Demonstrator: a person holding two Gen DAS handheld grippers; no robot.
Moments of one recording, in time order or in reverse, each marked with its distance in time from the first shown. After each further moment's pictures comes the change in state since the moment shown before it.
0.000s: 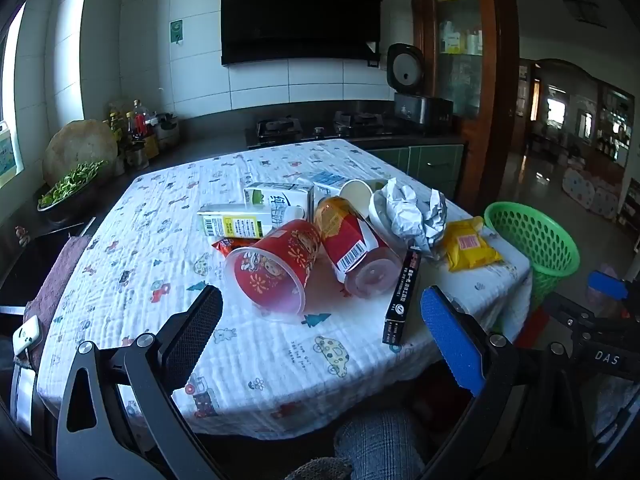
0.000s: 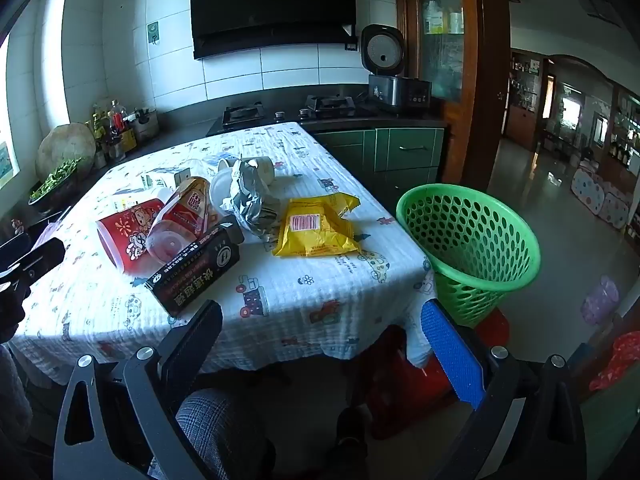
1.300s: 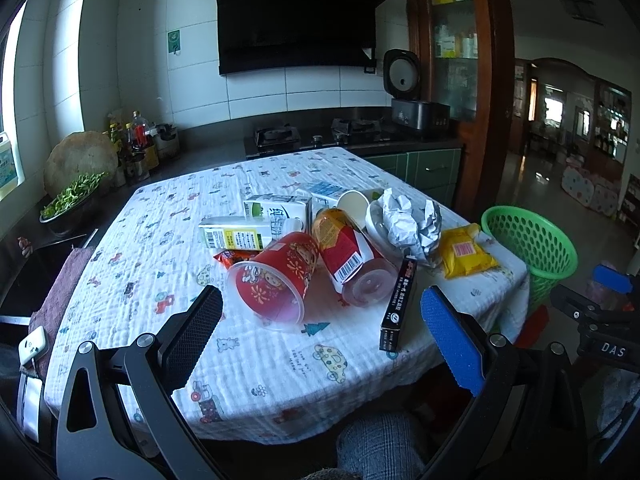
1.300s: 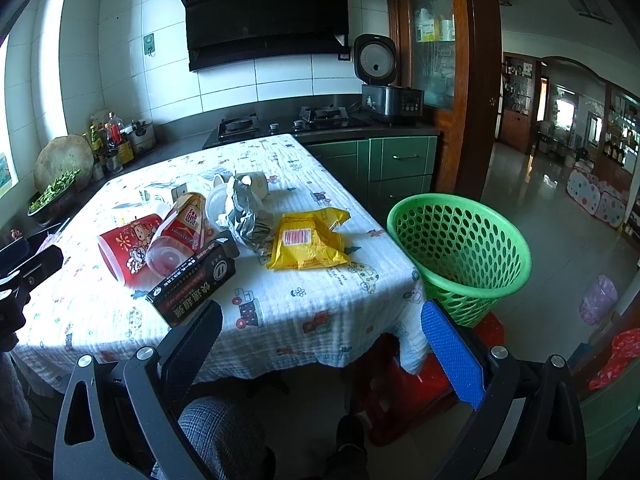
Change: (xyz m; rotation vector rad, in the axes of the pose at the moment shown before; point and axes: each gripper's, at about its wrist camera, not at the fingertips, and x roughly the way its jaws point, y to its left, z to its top) left arm -0.008 -0.004 0.007 0.021 -0.019 0.009; right arm -0.016 -0.009 0.007 0.015 -0.031 -0.010
